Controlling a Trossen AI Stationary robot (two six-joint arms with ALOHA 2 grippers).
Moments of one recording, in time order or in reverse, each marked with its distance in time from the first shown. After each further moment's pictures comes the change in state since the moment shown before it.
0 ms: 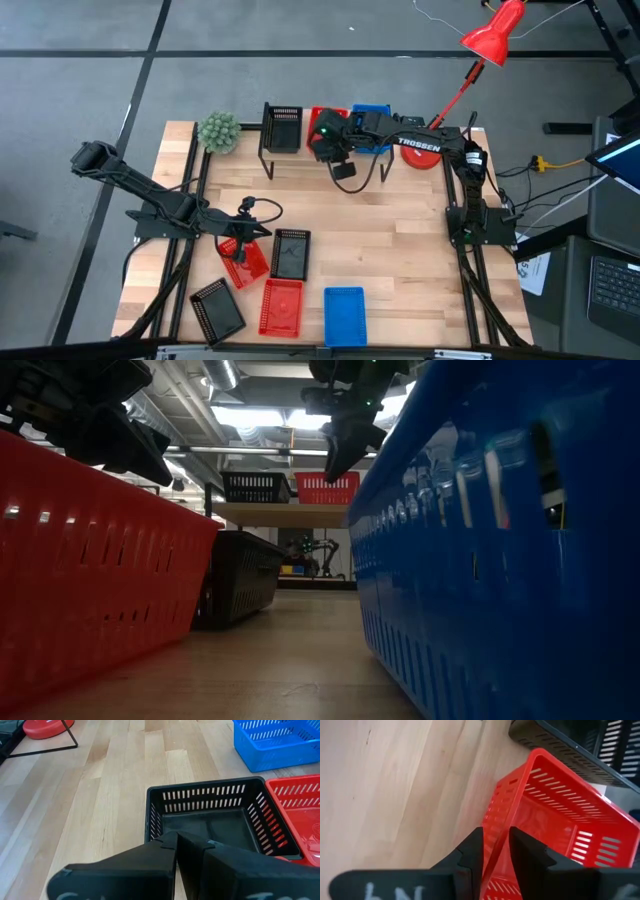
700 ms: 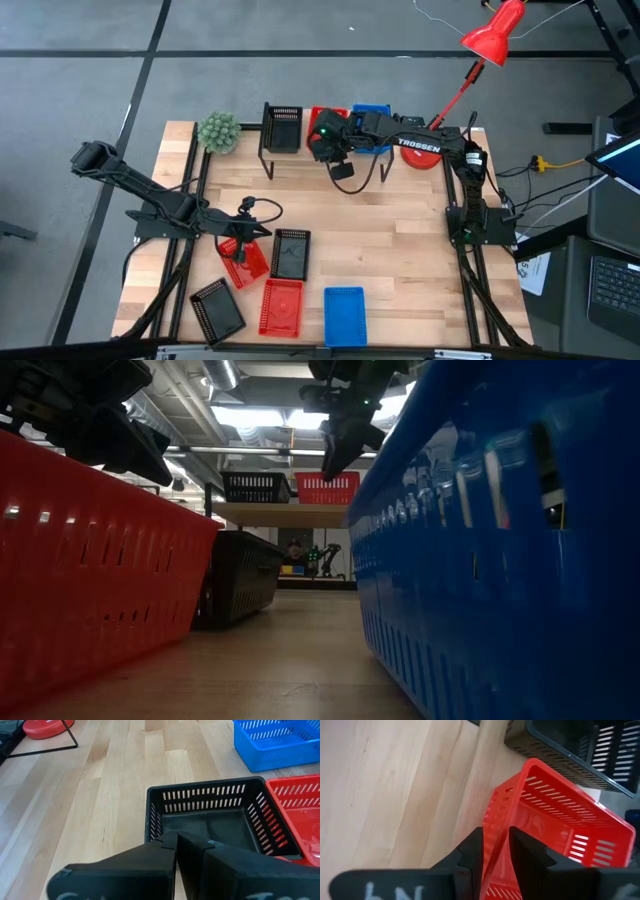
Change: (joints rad) left arm 0.000 0.000 0.000 0.000 0.000 0.000; right arm 0.004 0.000 0.000 0.023 0.008 0.017
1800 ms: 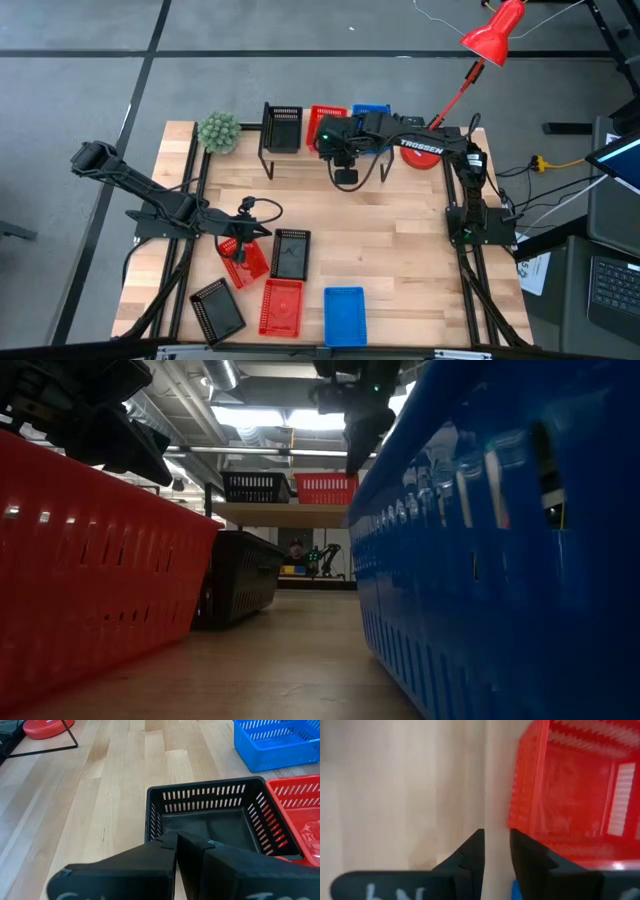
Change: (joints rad) left arm 0.000 0.000 0.000 0.000 0.000 0.000; right arm 0.031 0.000 0.062 -0.242 0.027 0.346
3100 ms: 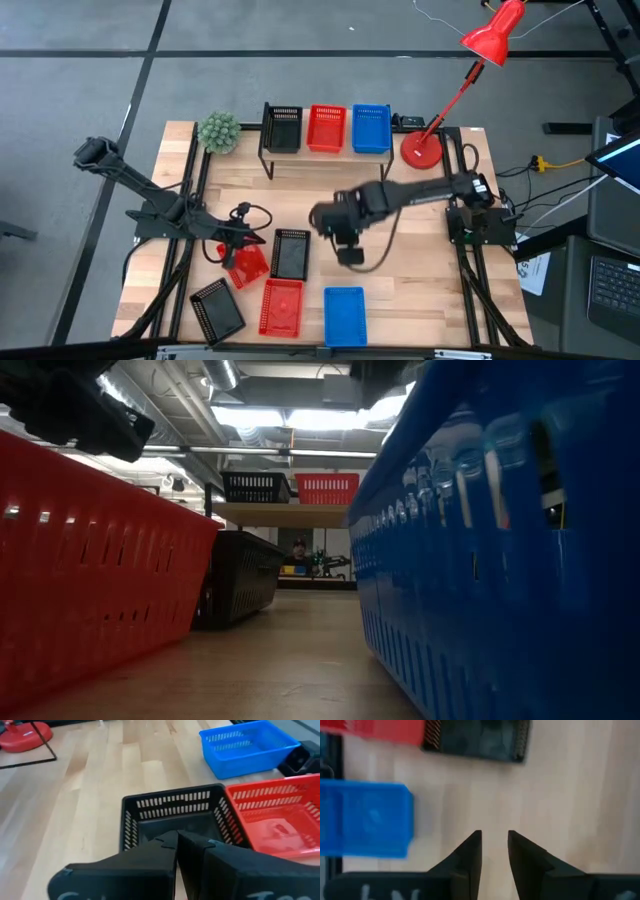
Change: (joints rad) left arm -0.111 -0.091 0.001 -0.046 0.000 -0.029; right arm 0.460 0.006 0.041 -0.110 -0.186 0.478
